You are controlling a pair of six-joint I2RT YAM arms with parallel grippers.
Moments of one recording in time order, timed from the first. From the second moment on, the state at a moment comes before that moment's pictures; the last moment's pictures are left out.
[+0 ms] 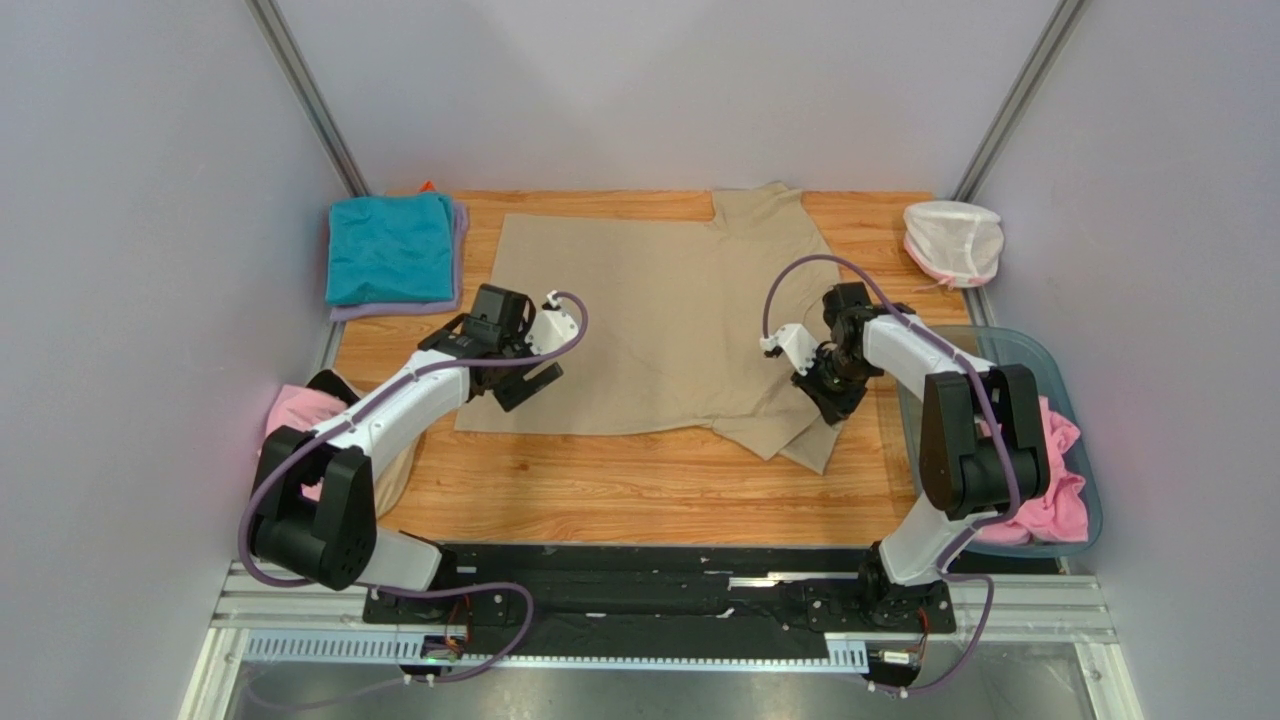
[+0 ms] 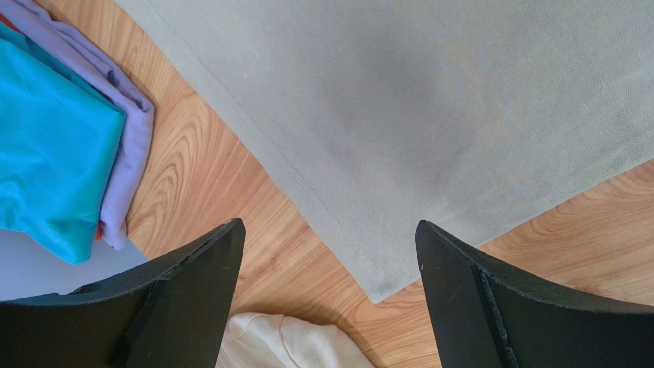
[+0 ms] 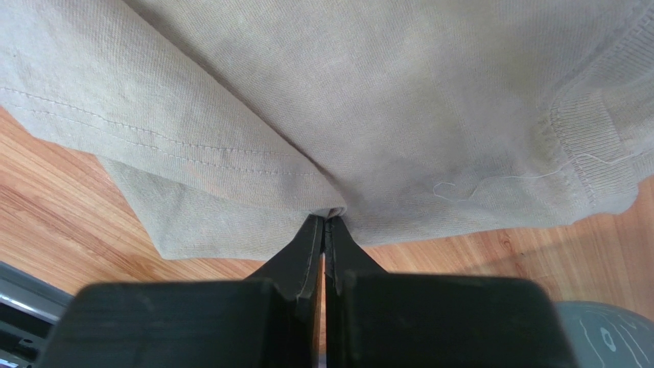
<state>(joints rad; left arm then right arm) -0.35 1.40 0.91 -0.47 -0.14 0.66 0.12 1.68 1.05 -0.81 -0.17 -0.81</state>
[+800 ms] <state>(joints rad) -0.35 1.41 0.81 -0.39 -0.16 0.75 0.23 1.20 1.04 -1.02 -0.19 -0.74</state>
